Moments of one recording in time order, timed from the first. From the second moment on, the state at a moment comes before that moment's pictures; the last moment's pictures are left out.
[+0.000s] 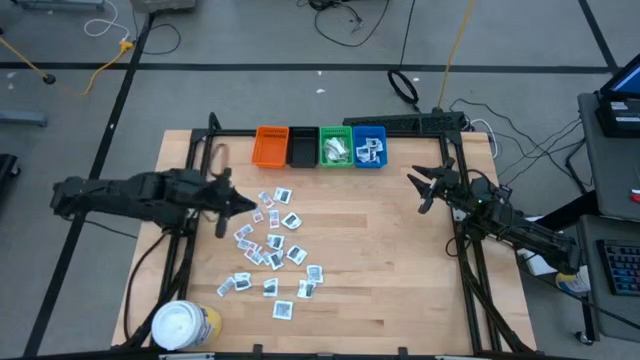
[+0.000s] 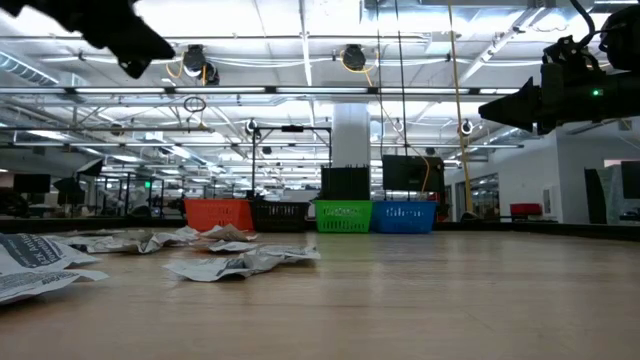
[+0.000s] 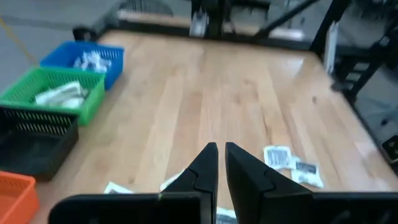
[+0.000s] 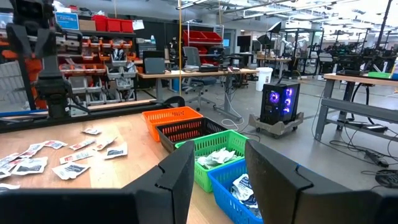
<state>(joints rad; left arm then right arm) 0.00 0.61 0.59 -0.40 0.00 -0.11 -0.46 0.01 0.01 0.06 0.08 -0.02</state>
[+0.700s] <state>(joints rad) 0.10 1.34 1.19 -0.94 0.10 -0.25 -0.46 0.01 0.01 0.06 0.08 -0.02</state>
